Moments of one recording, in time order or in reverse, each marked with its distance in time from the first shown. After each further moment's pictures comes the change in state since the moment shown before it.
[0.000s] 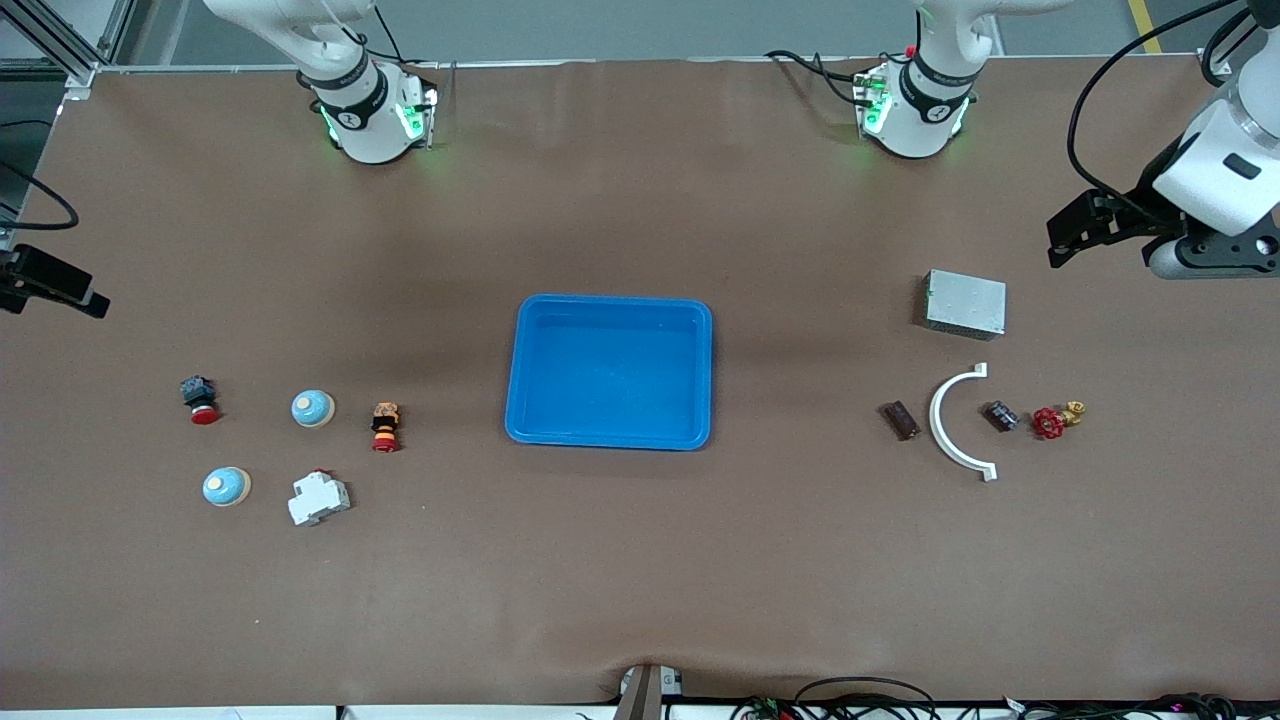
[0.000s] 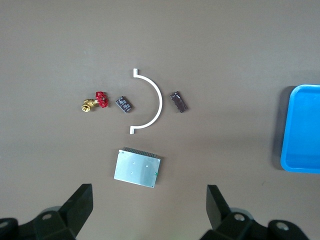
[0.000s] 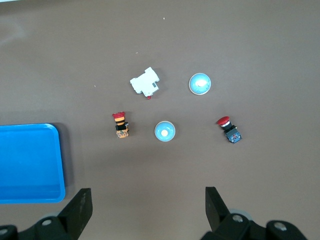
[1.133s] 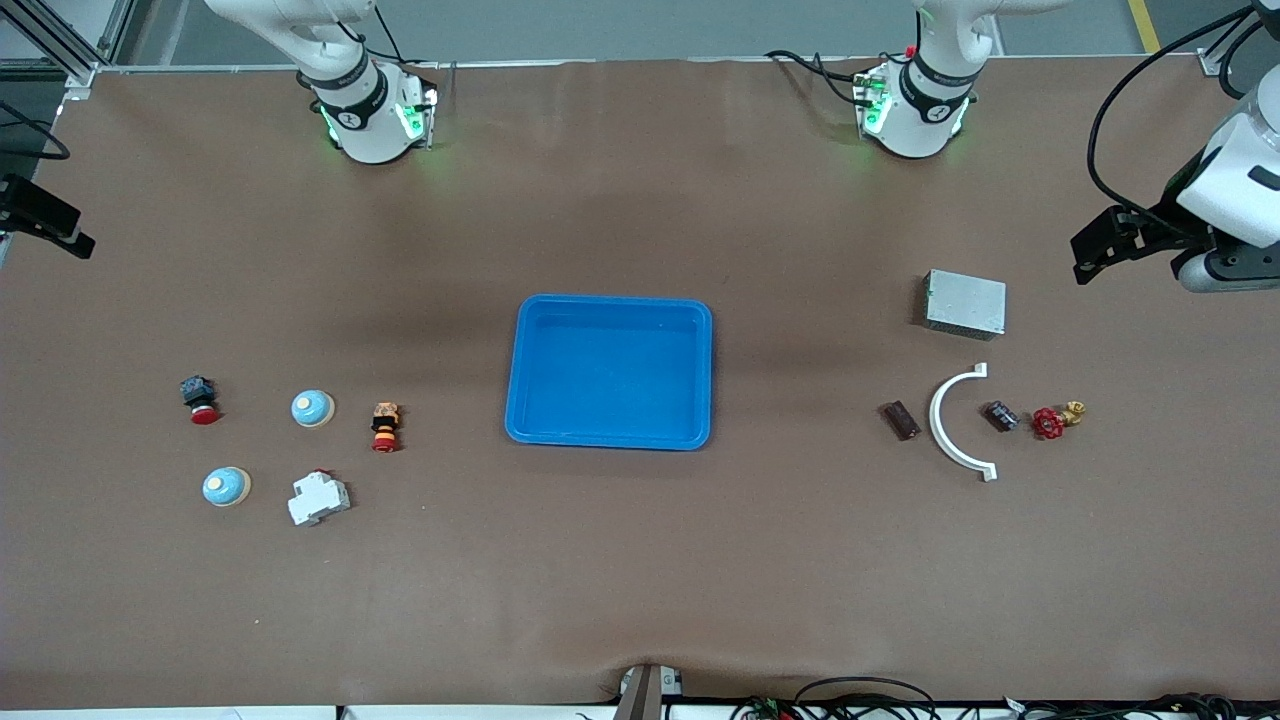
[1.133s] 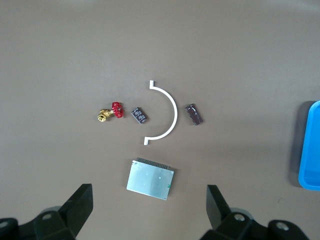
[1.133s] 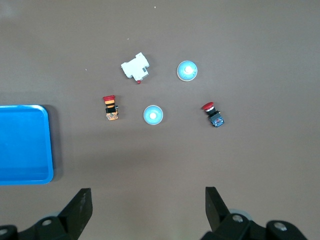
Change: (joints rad) left arm 0.022 0.007 0.003 -0.006 0.049 0.051 0.000; right arm -0.040 -0.120 0.074 -0.061 -0.084 -0.059 0.000
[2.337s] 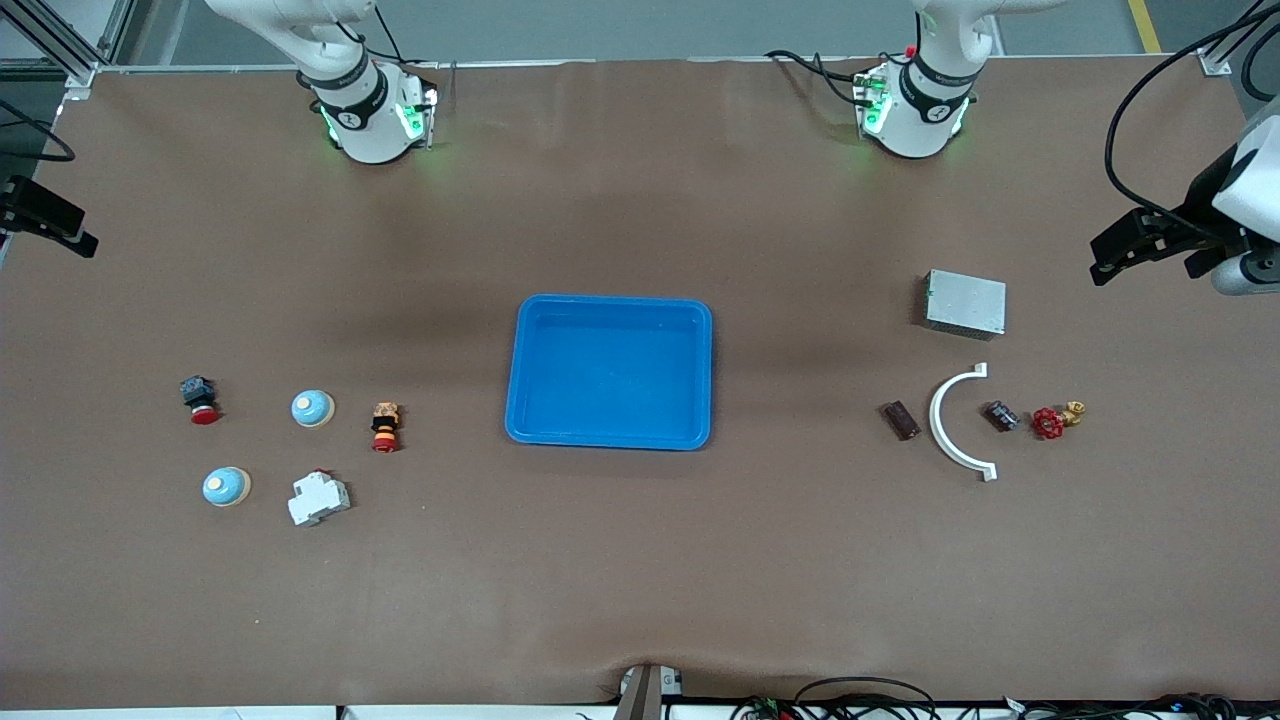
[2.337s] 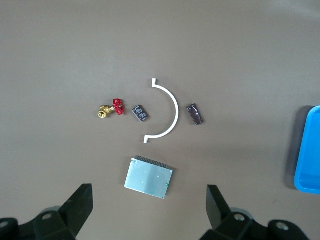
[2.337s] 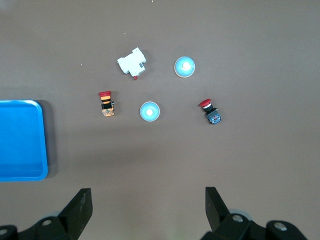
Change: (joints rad) left arm 0.042 -0.006 -0.003 -0.004 -0.033 -0.001 0.001; right arm -0.011 -0.003 0.011 -0.018 -0.012 0.000 -0.013
